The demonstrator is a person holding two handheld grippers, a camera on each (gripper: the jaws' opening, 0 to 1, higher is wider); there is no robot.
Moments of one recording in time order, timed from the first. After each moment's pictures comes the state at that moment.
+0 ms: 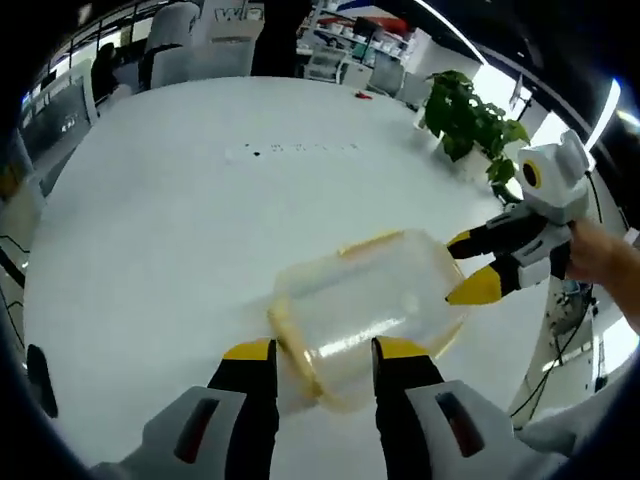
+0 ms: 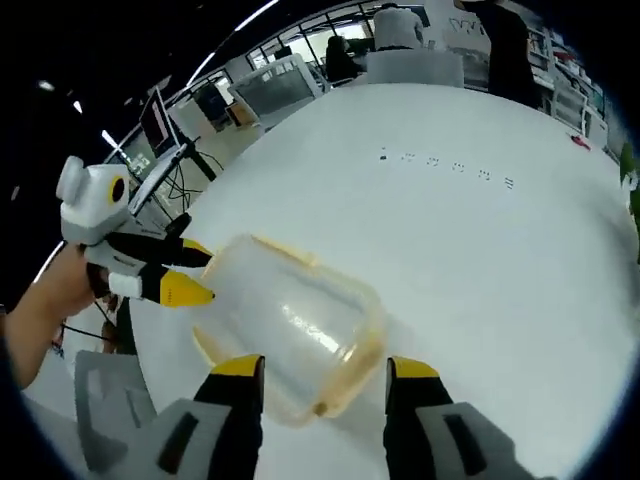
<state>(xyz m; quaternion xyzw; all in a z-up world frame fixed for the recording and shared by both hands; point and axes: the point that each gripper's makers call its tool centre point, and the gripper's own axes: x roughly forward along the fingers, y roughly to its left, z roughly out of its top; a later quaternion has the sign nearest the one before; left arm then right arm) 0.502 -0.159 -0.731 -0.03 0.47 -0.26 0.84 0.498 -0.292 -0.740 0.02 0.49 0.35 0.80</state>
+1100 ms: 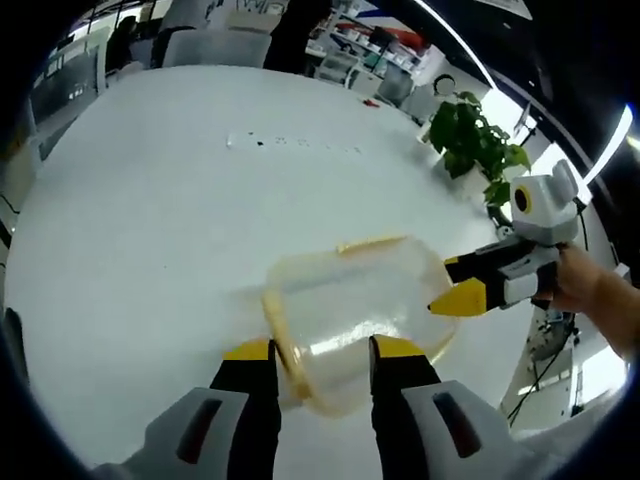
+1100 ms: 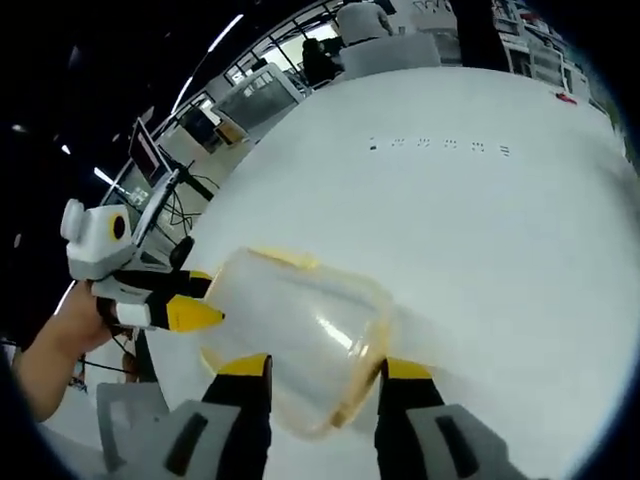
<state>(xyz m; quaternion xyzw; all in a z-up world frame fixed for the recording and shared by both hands) 0.499 -0.168 -0.739 -0.09 0.47 -0.25 0.84 0.497 -0.282 -0.745 0.10 0.50 0.33 0.79</state>
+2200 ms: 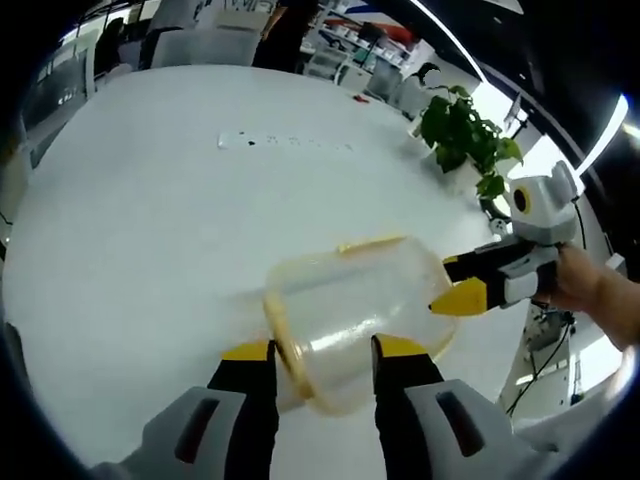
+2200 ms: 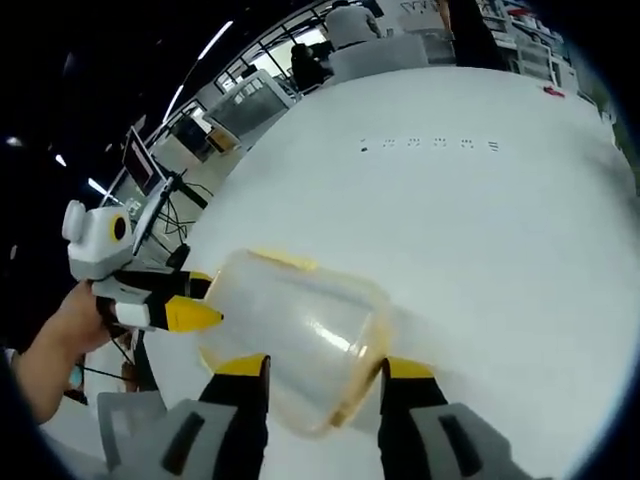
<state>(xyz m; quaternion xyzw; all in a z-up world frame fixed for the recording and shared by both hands) 0.501 -0.166 -0.737 -0.09 0.48 -0.28 0.83 0.494 -0.284 -0.743 0.11 0.50 0.31 0.80</state>
